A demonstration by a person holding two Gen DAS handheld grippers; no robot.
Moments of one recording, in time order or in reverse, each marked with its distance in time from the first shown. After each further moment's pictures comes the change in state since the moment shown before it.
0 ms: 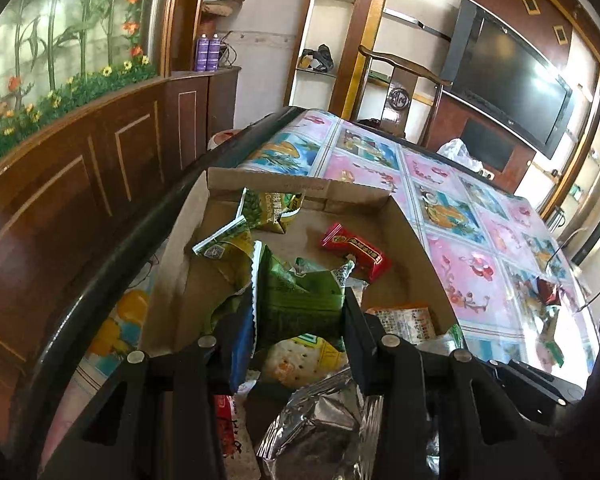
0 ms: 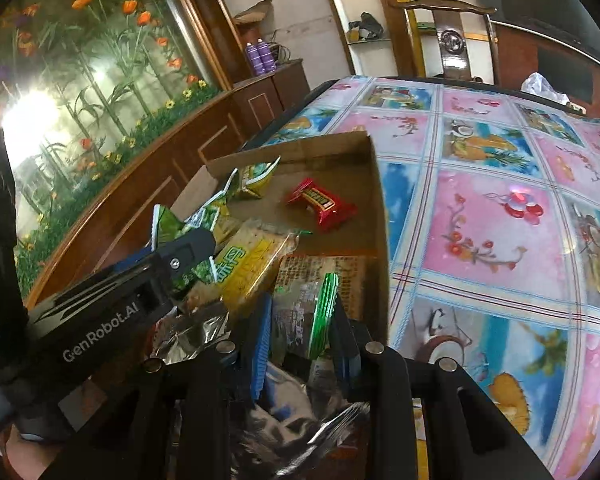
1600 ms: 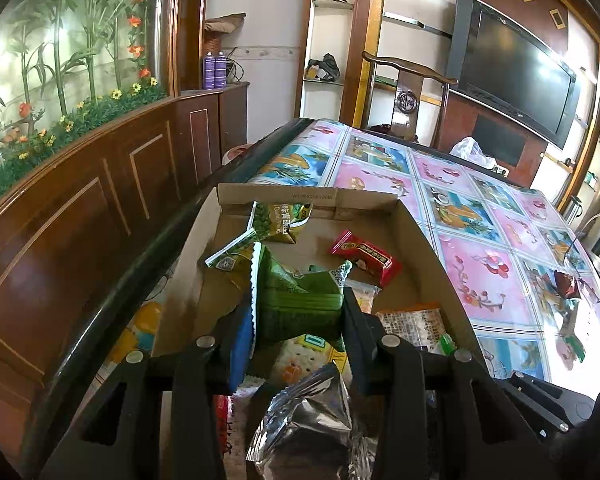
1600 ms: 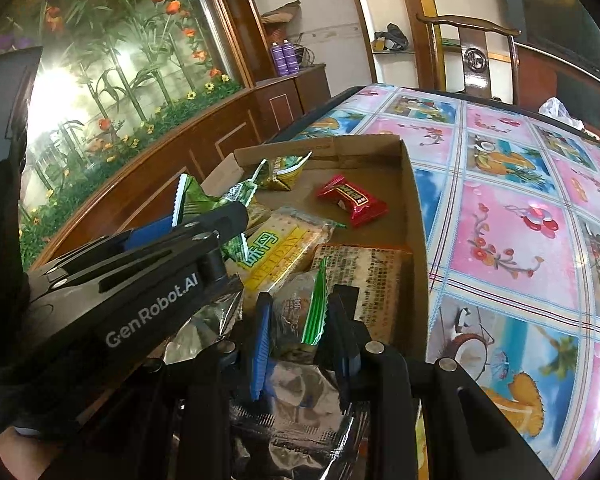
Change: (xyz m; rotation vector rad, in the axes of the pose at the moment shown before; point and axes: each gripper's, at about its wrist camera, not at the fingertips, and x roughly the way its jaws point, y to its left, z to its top) left arm -0.006 -0.011 -0.003 0.051 -0.042 0.073; right arm 0.004 0.016 -0.009 -0.077 -0.015 0.027
